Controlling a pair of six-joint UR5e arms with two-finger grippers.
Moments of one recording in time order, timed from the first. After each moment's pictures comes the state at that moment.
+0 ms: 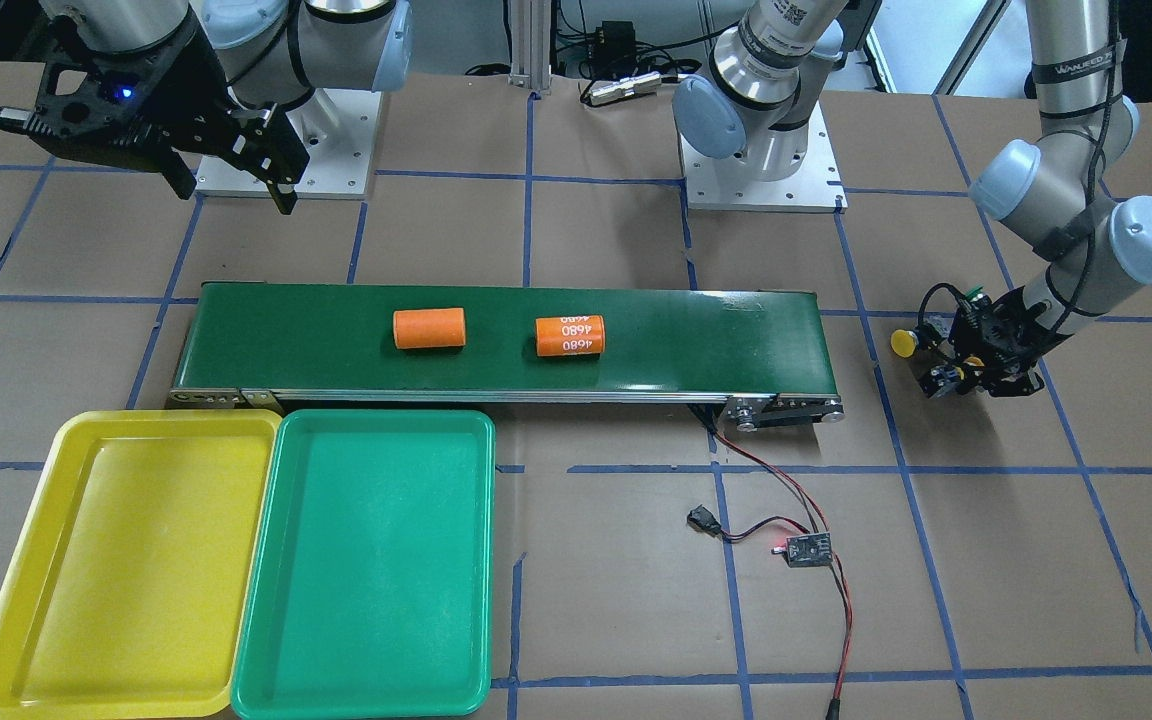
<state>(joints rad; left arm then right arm) -0.82 -1.84 -2.15 -0.79 1.56 1.89 1.54 -1.69 1.65 -1.51 -1.53 0.16</state>
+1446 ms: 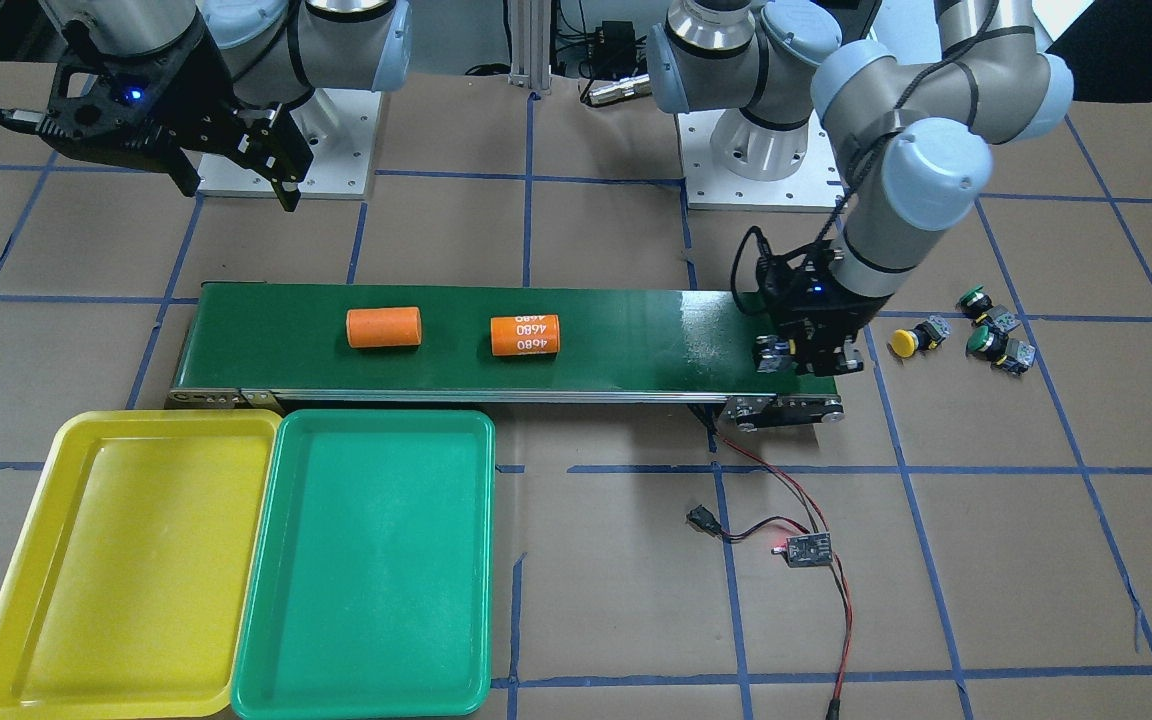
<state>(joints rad) -1.45 -1.61 -2.08 -1.06 1.58 1.48 1.54 -1.70 1.67 -1.51 -1.54 0.16</state>
